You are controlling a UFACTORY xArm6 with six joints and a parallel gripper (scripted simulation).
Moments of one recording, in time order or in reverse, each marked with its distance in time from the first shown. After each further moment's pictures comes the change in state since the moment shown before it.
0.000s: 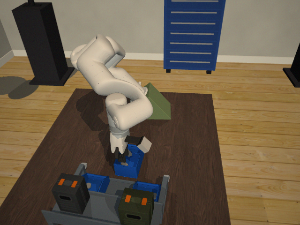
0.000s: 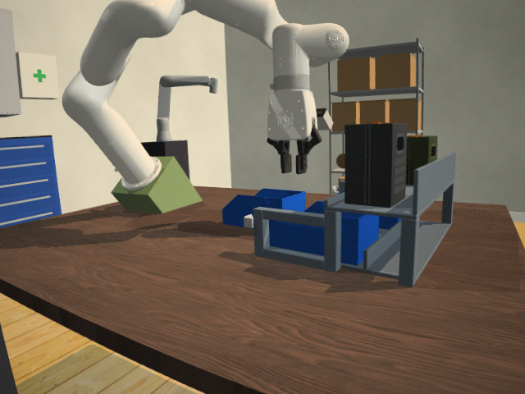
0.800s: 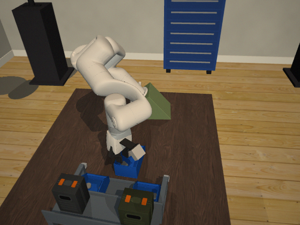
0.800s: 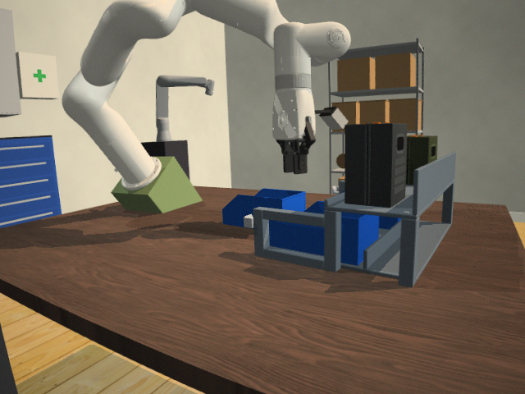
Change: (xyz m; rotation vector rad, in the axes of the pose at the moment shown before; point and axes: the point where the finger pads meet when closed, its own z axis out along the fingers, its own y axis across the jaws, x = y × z) arm -0.003 0.005 -0.001 -0.002 -0.001 0.413
